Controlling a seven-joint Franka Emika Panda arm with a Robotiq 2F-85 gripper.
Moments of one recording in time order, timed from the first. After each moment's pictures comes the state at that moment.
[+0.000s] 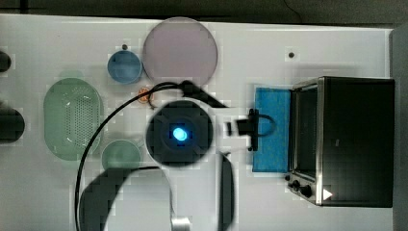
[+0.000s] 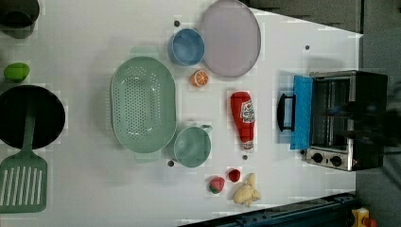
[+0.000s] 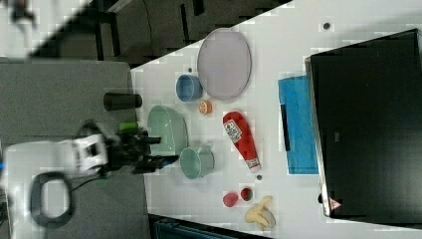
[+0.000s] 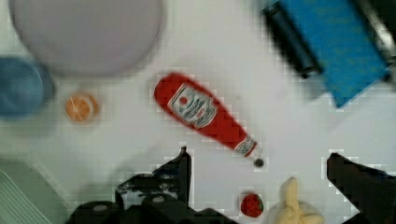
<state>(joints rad) -0.02 -0.19 0.11 -2.18 -0.01 0.35 -0.14</state>
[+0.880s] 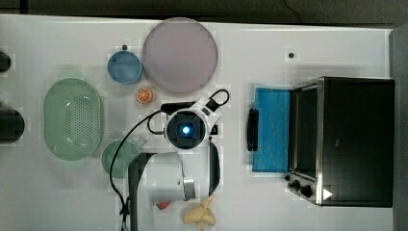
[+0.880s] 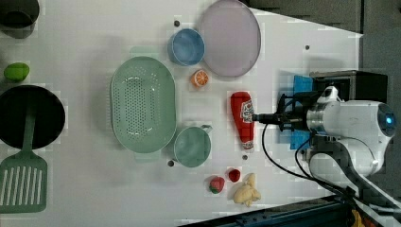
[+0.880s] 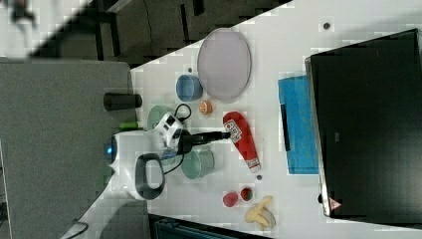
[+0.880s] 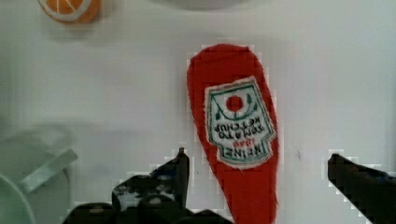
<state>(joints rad) 0.01 0.13 0.09 -2.42 -0.02 0.96 -0.76</state>
